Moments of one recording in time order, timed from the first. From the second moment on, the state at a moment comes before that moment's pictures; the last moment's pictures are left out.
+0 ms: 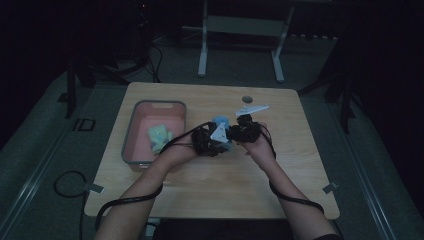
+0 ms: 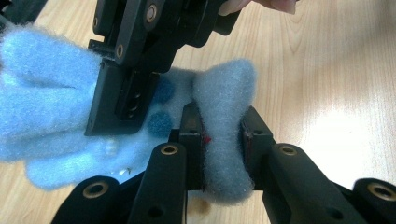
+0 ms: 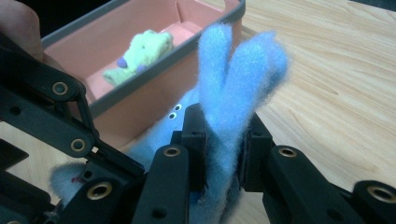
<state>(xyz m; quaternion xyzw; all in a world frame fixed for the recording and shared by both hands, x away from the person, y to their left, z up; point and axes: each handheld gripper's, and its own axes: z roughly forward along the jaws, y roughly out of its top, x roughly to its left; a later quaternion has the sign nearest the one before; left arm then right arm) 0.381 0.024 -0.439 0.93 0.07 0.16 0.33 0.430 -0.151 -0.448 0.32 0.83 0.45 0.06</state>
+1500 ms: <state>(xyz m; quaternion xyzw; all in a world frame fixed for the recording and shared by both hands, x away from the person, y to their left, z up) 0.365 0.153 -0.429 0.93 0.14 0.18 0.29 0.436 -0.005 -0.436 0.24 0.86 0.45 0.03</state>
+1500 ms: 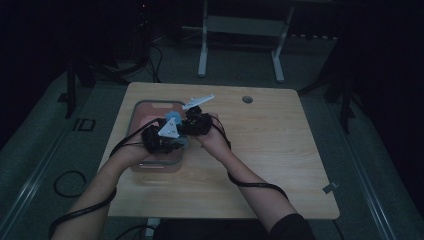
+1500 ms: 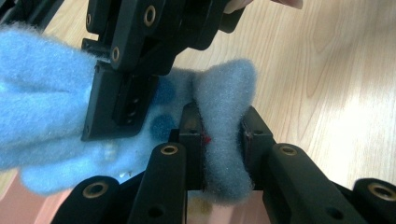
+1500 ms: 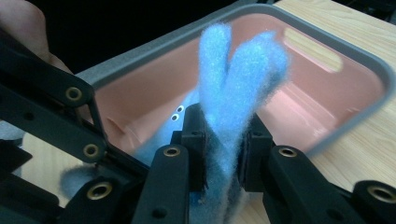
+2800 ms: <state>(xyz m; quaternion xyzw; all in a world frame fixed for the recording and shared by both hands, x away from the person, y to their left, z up) 0.385 0.206 -0.470 0.93 0.18 0.16 0.28 0.461 0.056 -0.480 0.26 0.87 0.42 0.01</state>
